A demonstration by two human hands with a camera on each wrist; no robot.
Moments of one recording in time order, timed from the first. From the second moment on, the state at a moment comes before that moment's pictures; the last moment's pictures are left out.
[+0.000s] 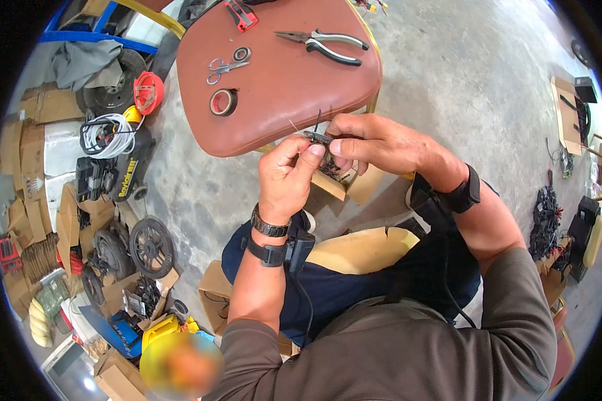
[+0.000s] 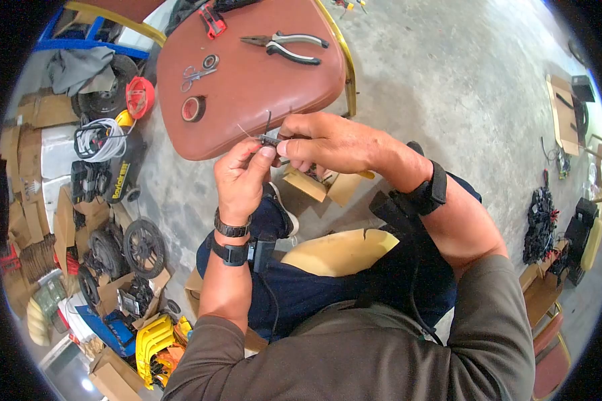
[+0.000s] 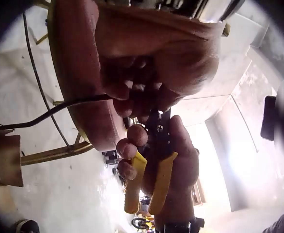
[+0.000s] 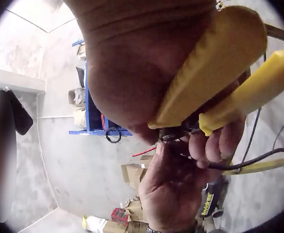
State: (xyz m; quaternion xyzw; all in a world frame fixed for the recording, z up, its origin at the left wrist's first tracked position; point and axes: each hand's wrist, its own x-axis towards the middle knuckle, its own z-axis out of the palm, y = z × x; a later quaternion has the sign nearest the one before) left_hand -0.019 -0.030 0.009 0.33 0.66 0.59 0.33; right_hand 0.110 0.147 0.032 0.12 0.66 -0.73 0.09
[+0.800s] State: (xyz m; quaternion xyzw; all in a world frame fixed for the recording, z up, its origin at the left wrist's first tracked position) left_hand -0.014 -0.025 0.007 0.34 0.68 0.58 0.28; right_hand 0.110 0.145 0.030 0.08 0.81 -0.58 0.03
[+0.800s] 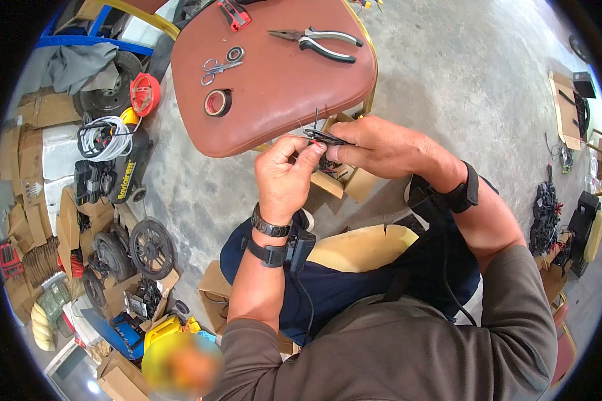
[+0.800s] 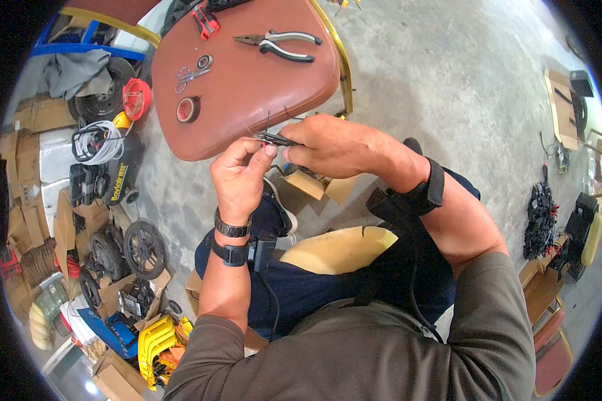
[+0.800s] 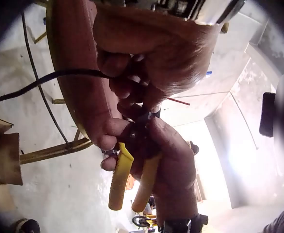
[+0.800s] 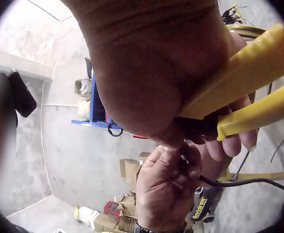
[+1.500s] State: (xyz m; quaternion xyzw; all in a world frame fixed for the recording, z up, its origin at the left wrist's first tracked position) left_hand -0.018 -0.026 0.011 0.39 0.66 0.57 0.30; right_hand 0.106 0.149 0.013 0.09 0.63 -0.76 0.14
